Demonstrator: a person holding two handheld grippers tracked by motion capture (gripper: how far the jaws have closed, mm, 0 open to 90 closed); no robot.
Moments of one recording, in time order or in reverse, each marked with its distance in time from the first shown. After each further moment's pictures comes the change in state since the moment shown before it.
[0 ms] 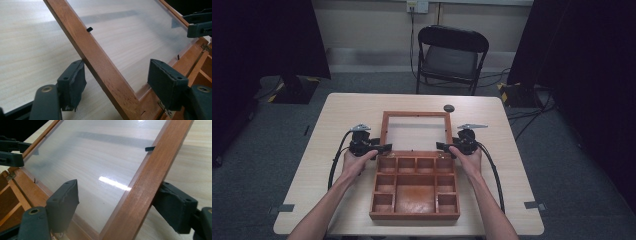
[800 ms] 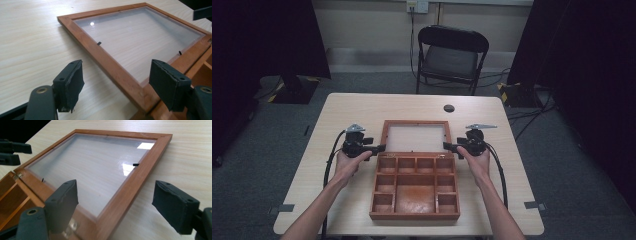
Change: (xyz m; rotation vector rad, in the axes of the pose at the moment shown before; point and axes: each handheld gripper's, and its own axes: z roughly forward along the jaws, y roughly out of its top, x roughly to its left) left arm -0.002 0.000 -0.030 -0.005 0.093 0.068; right arm -0.002 0.000 -0.032 -0.009 -0.021 0.013
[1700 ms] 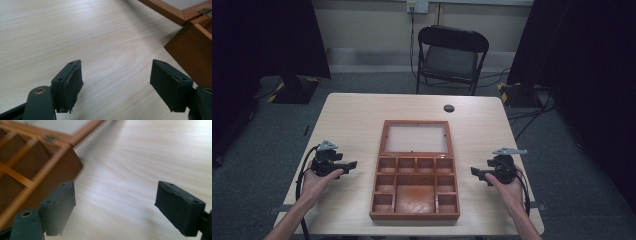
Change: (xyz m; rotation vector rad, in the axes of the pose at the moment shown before) left arm 0.026 -0.058 -0.068 0.115 0.169 0.015; right arm -0.010 -0.068 -0.089 0.092 -0.186 -0.054
